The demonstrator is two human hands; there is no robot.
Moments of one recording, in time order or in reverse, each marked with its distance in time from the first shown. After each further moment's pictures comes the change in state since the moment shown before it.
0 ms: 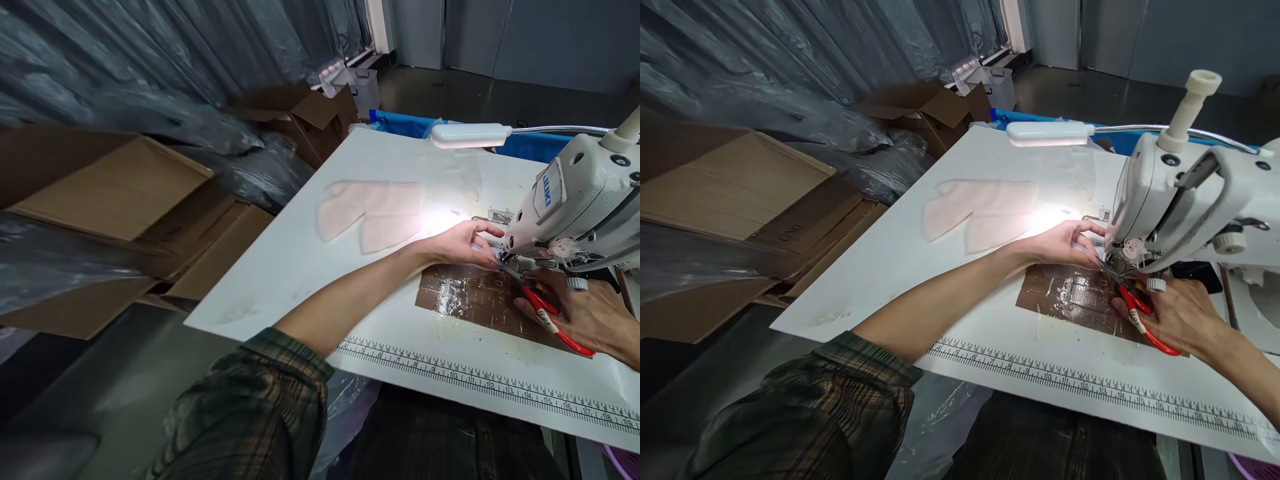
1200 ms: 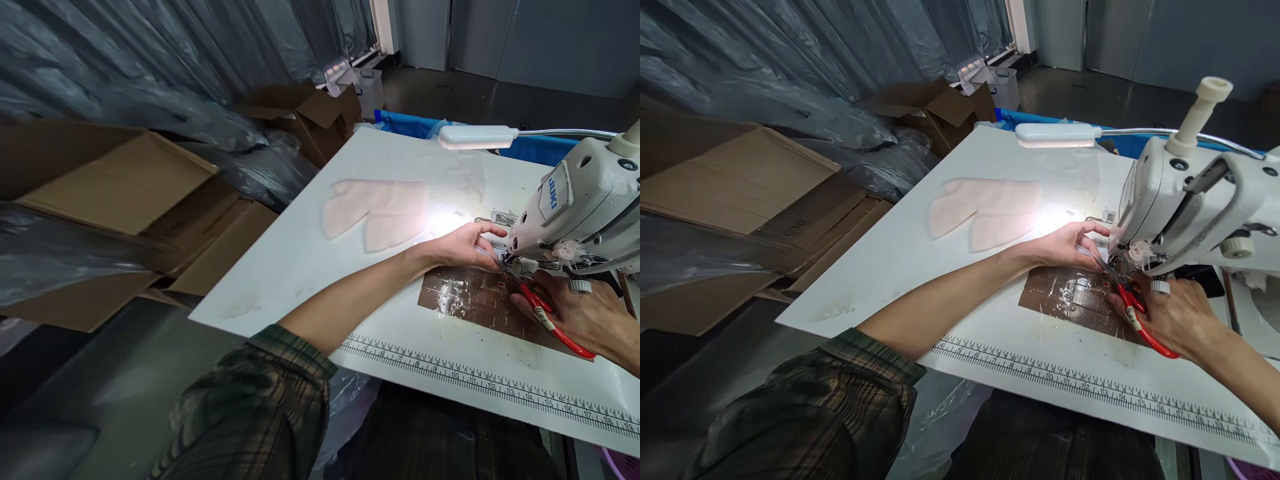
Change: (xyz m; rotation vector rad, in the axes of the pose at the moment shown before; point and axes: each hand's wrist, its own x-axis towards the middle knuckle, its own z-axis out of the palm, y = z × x) left_hand -0.003 0.002 0.005 -0.013 0.005 0.001; right_hand 0.005 -0.013 -0.007 -0.205 -0.175 -0.007
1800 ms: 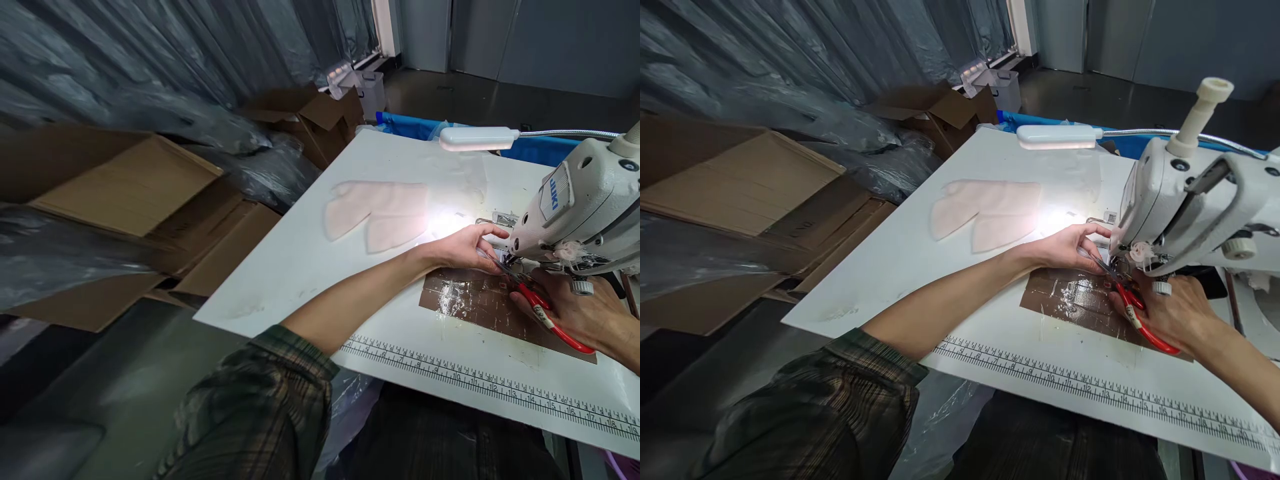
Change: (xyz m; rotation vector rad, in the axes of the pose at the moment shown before) left_hand 0.001 -0.005 -0.003 0.021 -0.043 0.004; right_hand 0.005 -0.002 -0.005 -0.050 0.080 -0.090
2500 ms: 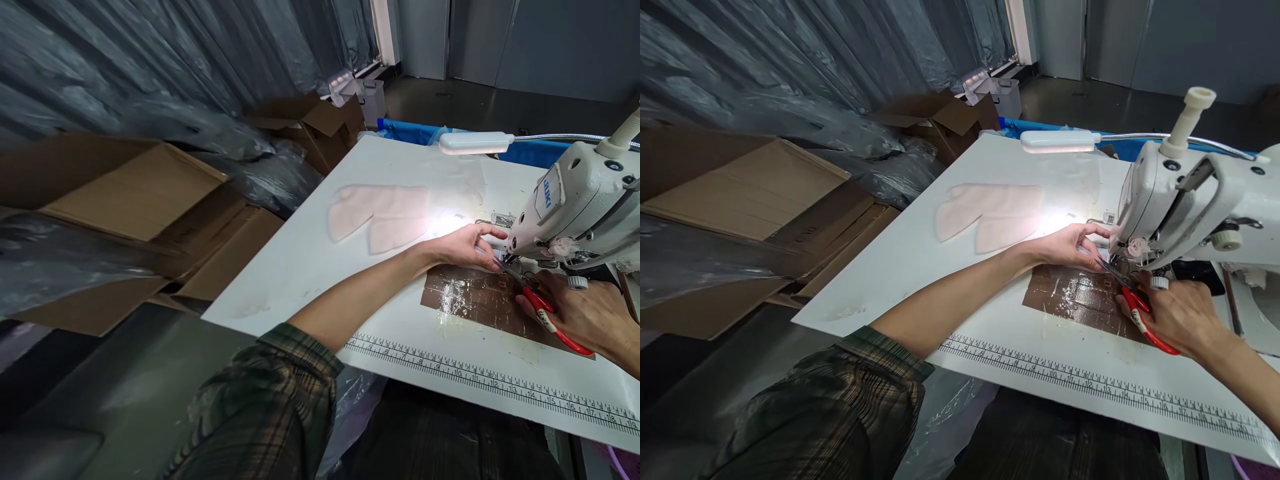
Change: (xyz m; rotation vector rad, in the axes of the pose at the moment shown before) left_hand 0.000 0.005 -0.002 0.025 0.010 -0.051; right_hand -0.013 -0.008 -0.008 -0.136 -0.230 0.153
